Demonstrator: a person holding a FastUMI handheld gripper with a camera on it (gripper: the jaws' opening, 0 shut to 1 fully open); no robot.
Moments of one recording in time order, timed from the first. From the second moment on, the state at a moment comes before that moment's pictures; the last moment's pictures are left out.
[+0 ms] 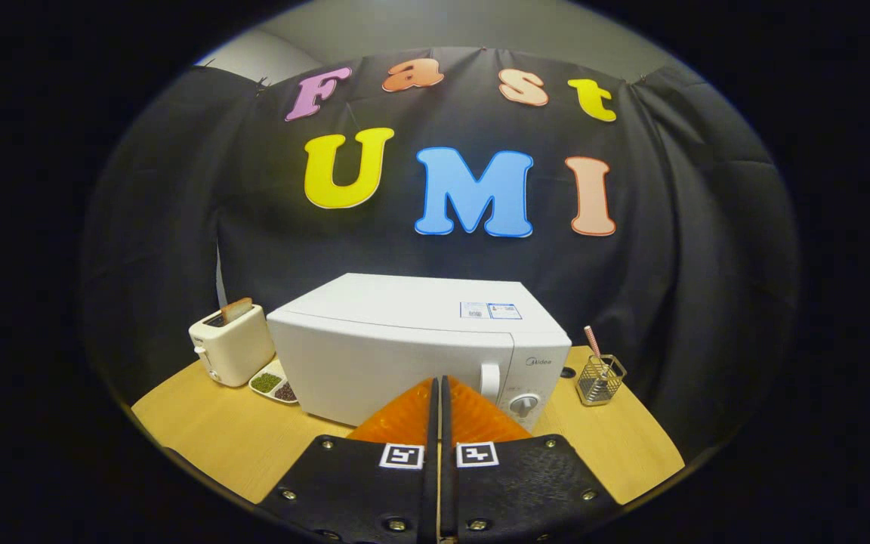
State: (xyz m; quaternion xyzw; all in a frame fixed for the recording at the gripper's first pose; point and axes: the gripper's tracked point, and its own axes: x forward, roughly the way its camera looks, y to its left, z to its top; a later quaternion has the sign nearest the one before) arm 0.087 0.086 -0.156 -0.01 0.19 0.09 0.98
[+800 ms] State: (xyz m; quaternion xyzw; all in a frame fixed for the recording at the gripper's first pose) arm -0.025 0.052 -0.092 0.02 0.12 0.06 0.99
